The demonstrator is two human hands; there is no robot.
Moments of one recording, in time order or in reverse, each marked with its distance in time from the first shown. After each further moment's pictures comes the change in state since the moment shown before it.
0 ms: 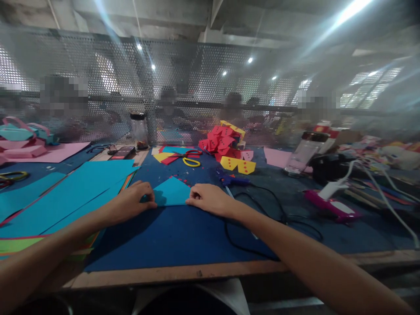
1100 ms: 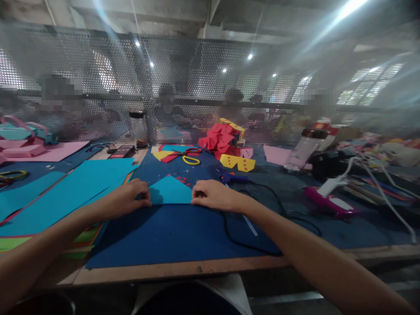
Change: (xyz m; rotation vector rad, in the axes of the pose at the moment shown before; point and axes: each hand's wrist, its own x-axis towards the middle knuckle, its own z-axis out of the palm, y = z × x) left_hand -0.005 0.003 -0.018 -0.017 -0.071 0.001; right_hand -0.009 0.012 -0.013 0.068 -0.030 -0.208
